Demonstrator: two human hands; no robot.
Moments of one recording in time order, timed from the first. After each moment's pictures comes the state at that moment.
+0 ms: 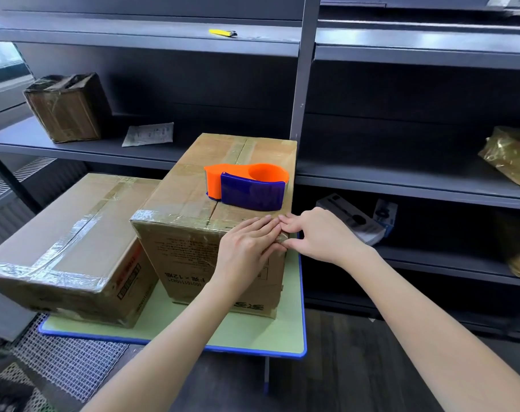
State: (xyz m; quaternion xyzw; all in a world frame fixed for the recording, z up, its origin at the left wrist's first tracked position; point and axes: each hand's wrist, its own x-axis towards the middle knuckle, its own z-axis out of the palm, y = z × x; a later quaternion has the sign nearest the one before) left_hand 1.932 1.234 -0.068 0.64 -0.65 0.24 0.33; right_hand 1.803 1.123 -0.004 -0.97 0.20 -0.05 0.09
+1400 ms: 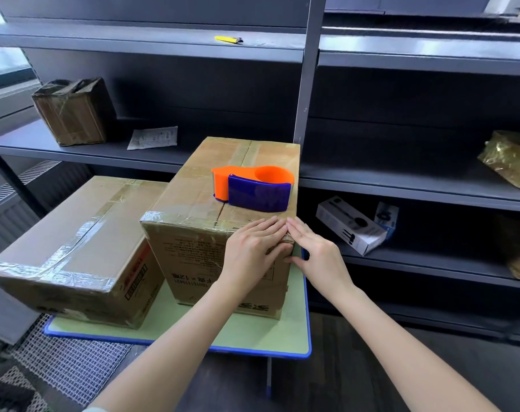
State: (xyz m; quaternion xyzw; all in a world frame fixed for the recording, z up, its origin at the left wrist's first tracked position) left_hand 1.929 1.238 -0.064 0.67 -0.63 0.16 0.35; right_hand 1.795 1.149 -0.069 -0.91 0.23 -0.29 0.21
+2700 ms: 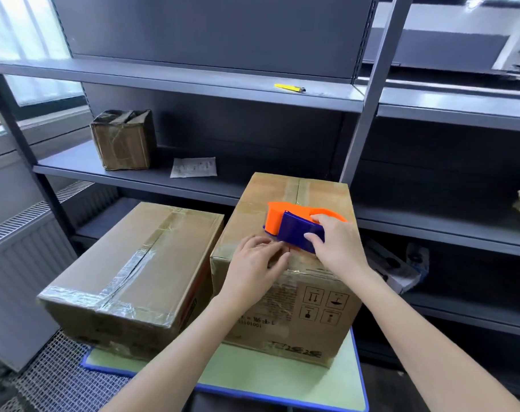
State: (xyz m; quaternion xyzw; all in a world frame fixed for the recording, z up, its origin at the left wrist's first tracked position) left_hand 2.040 1.299 -0.034 0.73 -0.57 0.06 0.38; right_hand 1.919 1.191 0.027 -0.90 0.36 -0.24 0.10
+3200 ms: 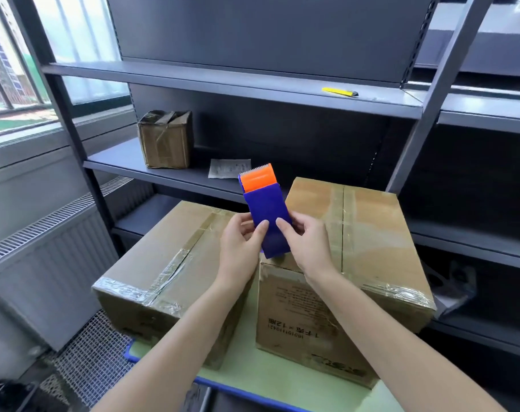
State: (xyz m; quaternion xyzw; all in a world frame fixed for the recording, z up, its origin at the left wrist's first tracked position) left_hand 2.111 1.349 0.001 0.61 -0.26 -0.14 0.73; right_hand 2.033 1.271 0.022 -0.74 0.25 -0.35 0.51
